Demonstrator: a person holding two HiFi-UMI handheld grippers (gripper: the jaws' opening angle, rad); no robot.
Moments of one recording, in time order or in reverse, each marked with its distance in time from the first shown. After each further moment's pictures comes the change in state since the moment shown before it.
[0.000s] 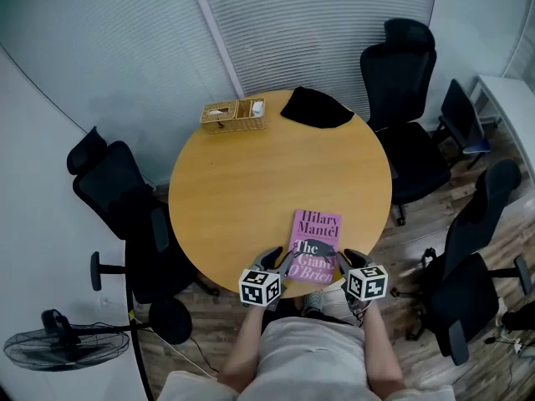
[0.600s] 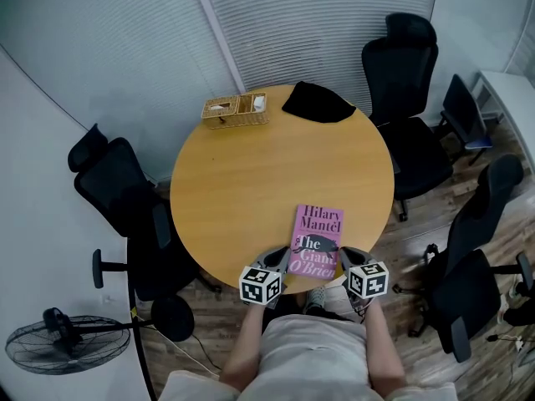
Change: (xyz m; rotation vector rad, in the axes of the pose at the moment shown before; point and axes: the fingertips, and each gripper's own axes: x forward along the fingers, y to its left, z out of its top) left arm -0.007 -0.002 -0.003 0.020 0.013 -0.023; right arm 0.002 0.010 -0.003 -0.035 0.003 0.026
